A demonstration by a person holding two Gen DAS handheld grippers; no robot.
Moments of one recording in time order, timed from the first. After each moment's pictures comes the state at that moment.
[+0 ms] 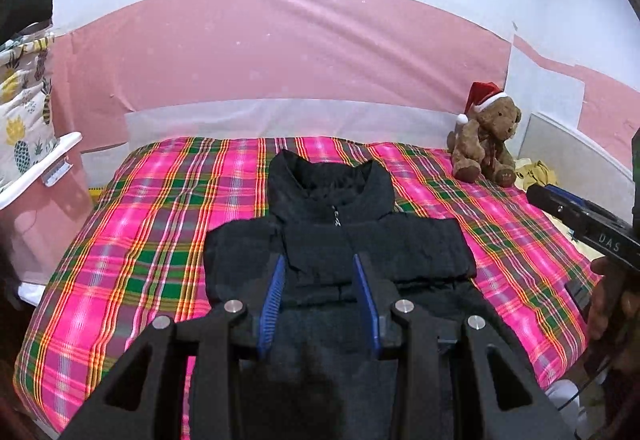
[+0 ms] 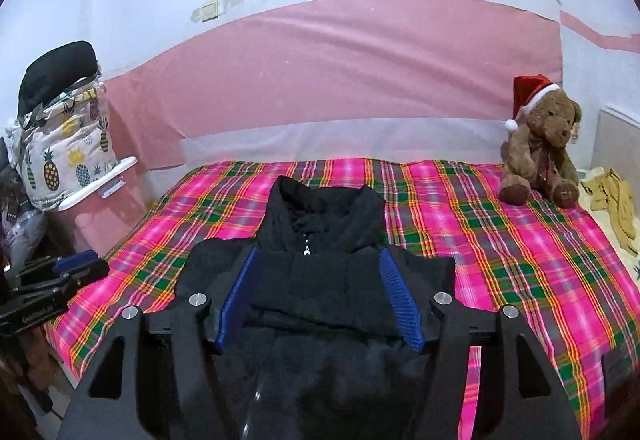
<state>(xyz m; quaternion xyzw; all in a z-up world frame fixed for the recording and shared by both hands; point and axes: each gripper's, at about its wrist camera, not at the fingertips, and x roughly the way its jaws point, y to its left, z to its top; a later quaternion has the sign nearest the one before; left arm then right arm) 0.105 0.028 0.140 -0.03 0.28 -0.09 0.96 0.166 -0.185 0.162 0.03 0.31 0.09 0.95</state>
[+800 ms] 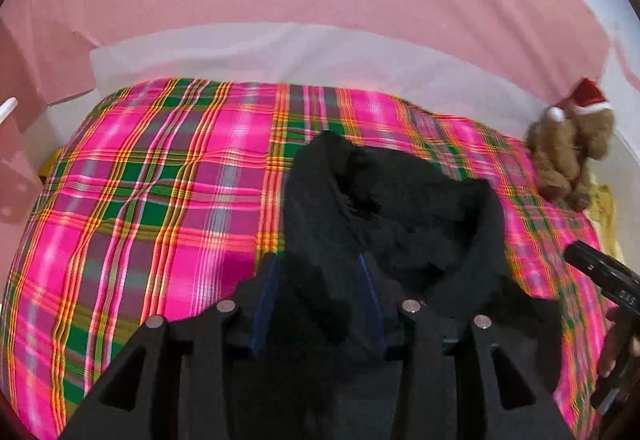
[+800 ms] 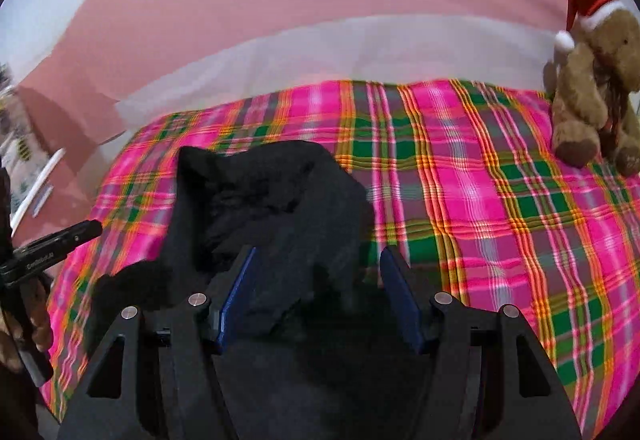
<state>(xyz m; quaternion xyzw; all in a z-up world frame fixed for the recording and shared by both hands) 0.441 0.040 0.051 -0.07 0.41 -0.04 0.91 0.459 -0.243 0.012 0.08 0.47 0.08 0.88</state>
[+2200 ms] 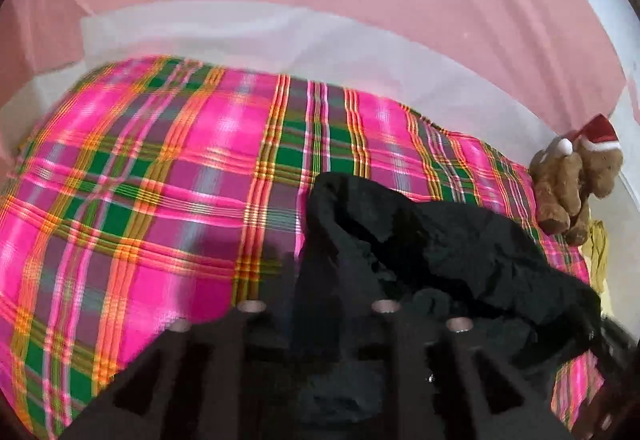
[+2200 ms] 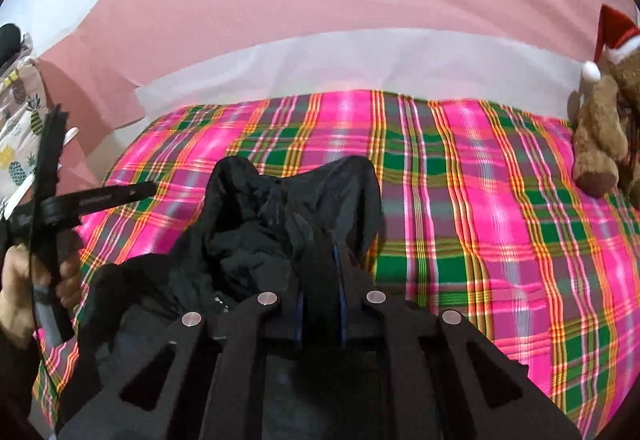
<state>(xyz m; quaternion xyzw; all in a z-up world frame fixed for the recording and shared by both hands) 0.498 0.050 0.029 -0.14 0.42 -0.06 0.90 0.453 -0.207 0.007 0.04 0.44 0.11 0.89</state>
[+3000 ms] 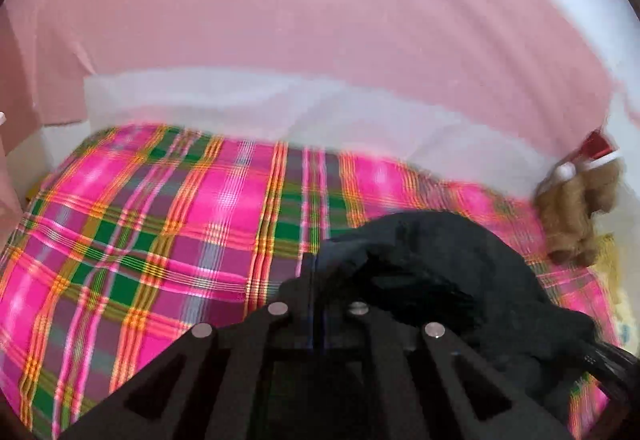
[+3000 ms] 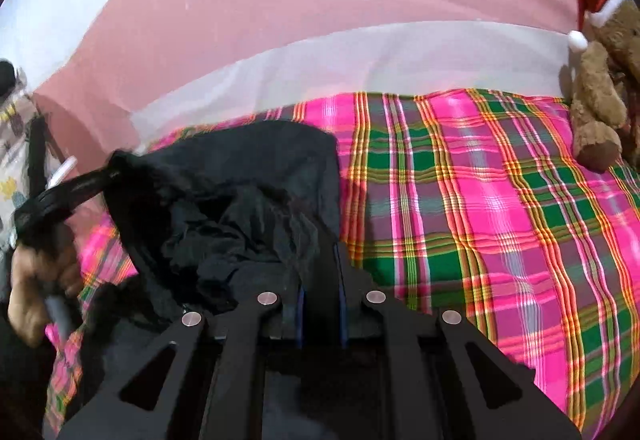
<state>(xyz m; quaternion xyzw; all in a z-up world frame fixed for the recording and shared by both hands) 0.461 0.040 0.074 -0.11 0.29 -0.06 0.95 0.441 -0.242 -0.001 0.10 0.42 0.11 0.90</state>
